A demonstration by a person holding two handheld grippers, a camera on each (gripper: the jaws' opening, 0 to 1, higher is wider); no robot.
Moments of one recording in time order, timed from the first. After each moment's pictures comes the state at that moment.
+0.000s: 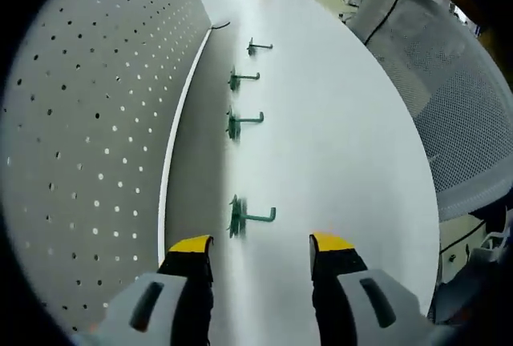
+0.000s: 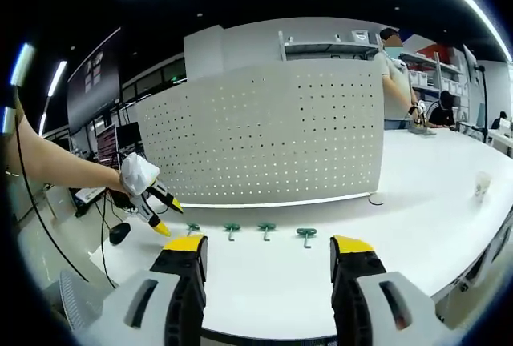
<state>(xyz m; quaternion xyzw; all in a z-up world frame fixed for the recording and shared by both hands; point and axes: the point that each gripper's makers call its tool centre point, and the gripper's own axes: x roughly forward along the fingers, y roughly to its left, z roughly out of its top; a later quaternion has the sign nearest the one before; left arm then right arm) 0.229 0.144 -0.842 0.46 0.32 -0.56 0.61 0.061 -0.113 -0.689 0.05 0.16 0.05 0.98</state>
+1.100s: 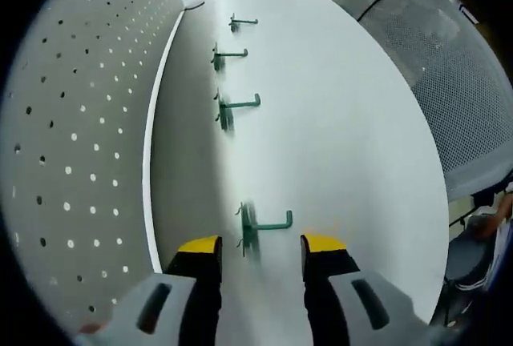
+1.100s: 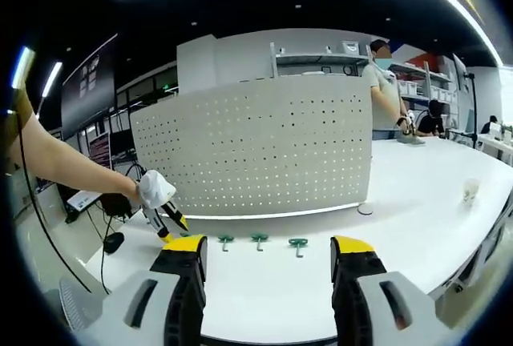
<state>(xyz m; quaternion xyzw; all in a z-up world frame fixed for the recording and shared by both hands) 0.246 0.132 -0.869 0.49 0.35 -0.59 0.54 0.057 -0.119 -0.674 0.05 0.14 0.02 0.99</state>
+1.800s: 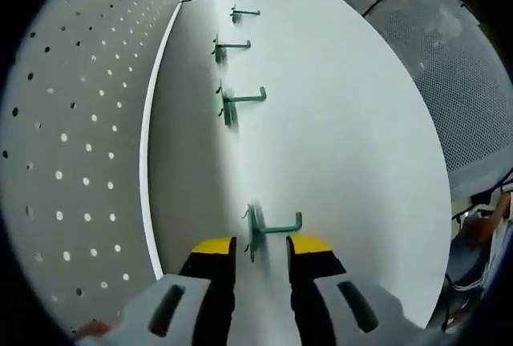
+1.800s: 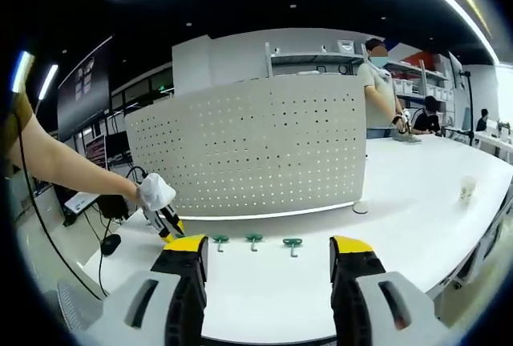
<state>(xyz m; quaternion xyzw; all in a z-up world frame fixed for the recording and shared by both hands) 0.255 0.133 -0.878 0.50 0.37 -0.58 0.53 0.057 -0.128 -0.676 0.06 0.14 0.01 0.99</state>
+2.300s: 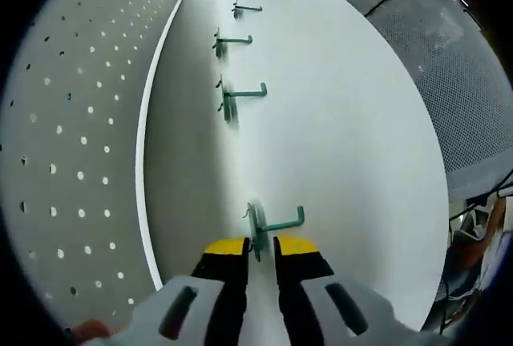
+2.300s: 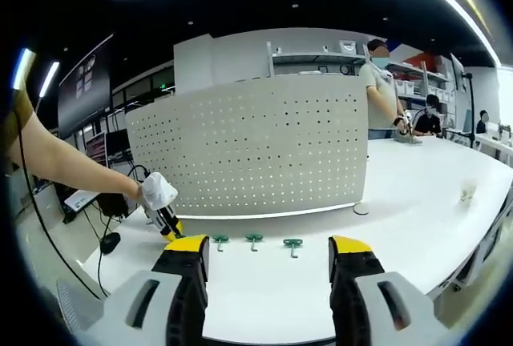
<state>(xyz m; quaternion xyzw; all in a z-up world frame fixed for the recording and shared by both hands) 0.253 0.134 -0.879 0.50 0.38 -0.58 0.52 0.060 -0.126 -0.675 0.05 0.14 0.01 0.99</state>
